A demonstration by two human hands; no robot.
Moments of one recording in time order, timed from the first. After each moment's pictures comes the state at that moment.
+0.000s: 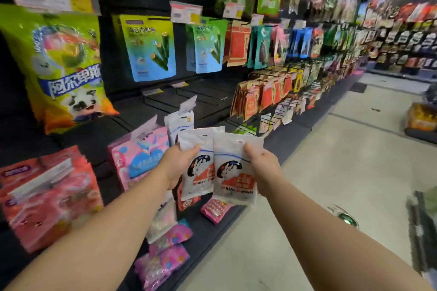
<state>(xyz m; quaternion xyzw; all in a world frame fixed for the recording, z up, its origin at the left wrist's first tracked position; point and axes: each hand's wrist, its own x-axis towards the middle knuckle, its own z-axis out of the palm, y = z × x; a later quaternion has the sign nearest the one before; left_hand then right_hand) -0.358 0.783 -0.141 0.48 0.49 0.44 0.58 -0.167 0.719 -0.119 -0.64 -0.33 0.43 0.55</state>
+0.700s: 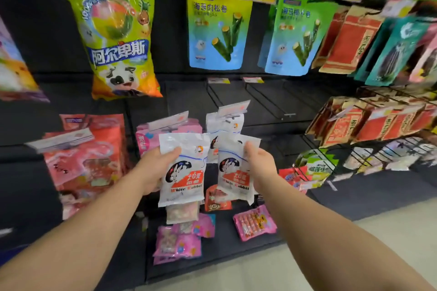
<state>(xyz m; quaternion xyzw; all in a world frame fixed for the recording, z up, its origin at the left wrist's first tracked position) -0.395 0.824 -0.177 0.28 0.64 0.55 0.46 -0.175 0.917 -0.151 -0.56 -0.48 0.58 0.36</state>
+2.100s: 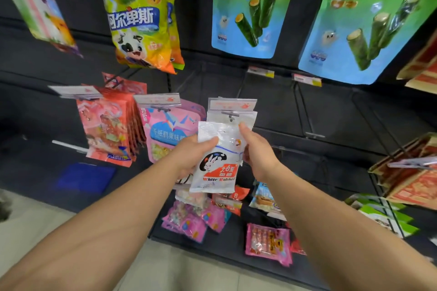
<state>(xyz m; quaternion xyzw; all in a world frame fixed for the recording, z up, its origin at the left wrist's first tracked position) -0.290 0.920 -0.190 0.17 0.69 0.60 0.38 -0.172 1.055 -0.176 -0.31 -0.60 0.72 0.15</state>
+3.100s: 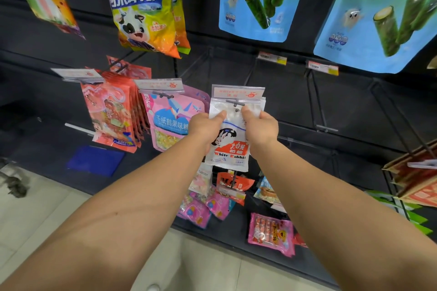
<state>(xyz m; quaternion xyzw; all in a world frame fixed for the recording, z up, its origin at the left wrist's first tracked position) -0.285 0.968 -0.174 0.03 0.75 0.61 0.24 -0.208 1.061 -0.169 -0.41 -0.58 0.66 0.25</state>
